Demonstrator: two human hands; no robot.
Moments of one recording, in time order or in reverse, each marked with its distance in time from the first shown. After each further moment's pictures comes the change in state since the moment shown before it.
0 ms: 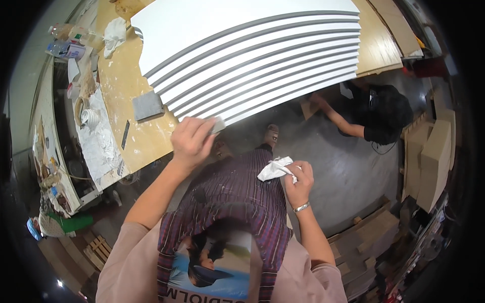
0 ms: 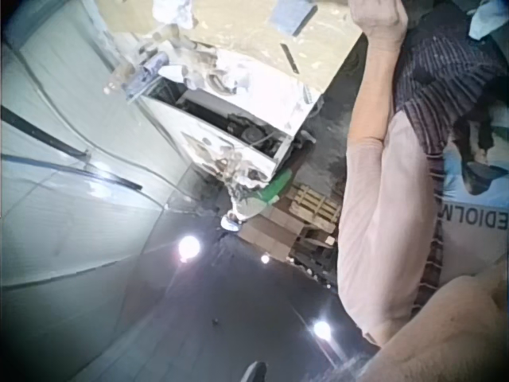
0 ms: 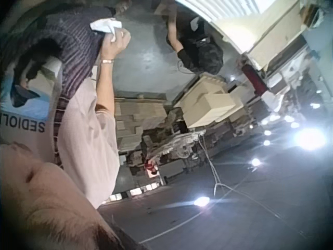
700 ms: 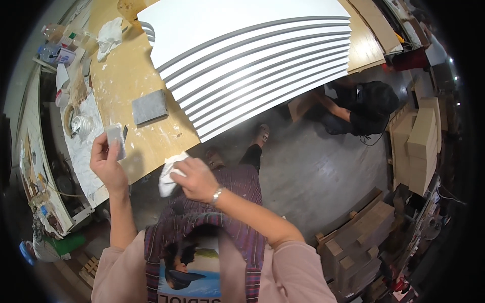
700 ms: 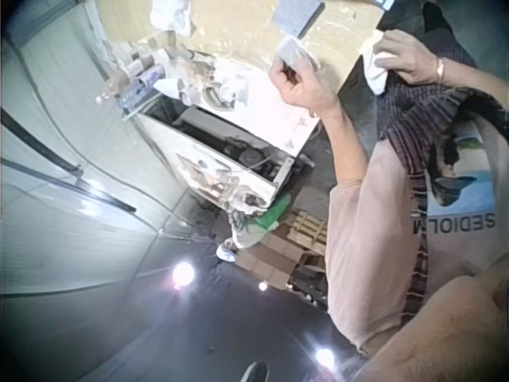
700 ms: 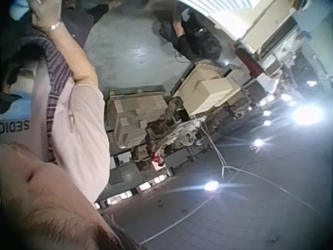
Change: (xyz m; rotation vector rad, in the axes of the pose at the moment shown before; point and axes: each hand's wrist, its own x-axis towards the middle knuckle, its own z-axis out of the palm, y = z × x) left_hand -0.061 -0.090 -0.138 -0.627 0.478 -0.783; right_hand 0.003 -0.179 0.196 0.243 -0.354 -0.620
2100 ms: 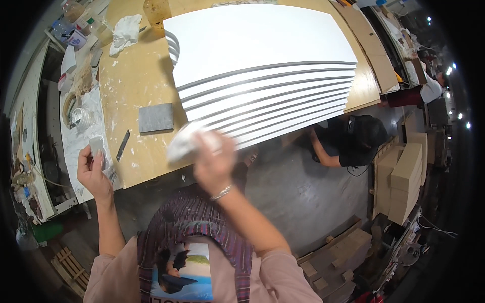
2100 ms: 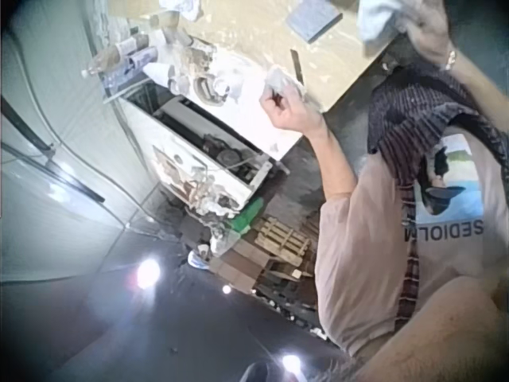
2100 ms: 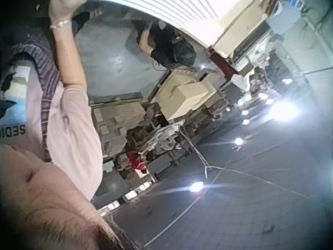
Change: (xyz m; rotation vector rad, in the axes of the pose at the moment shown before) left_hand 0.003 -0.015 -0.058 0.095 0.187 0.102; right_hand 0.067 0.023 -0.059 -0.397 0.533 0.039
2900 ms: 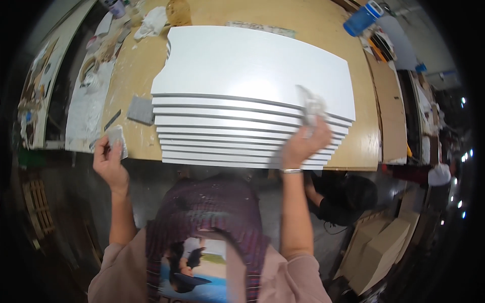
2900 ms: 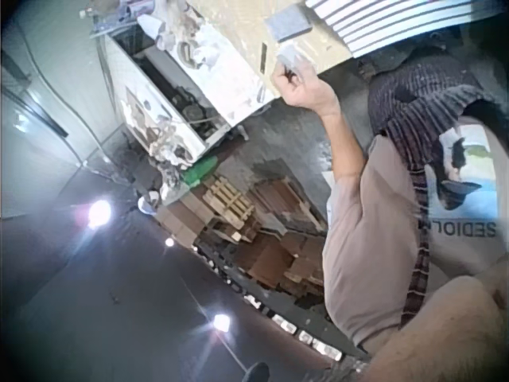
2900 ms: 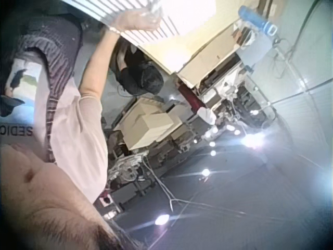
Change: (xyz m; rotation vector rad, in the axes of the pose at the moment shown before) left_hand -0.102 0.067 0.153 0.044 0.392 0.000; right_hand 0.155 0.265 -0.105 -0.219 0.227 -0.025
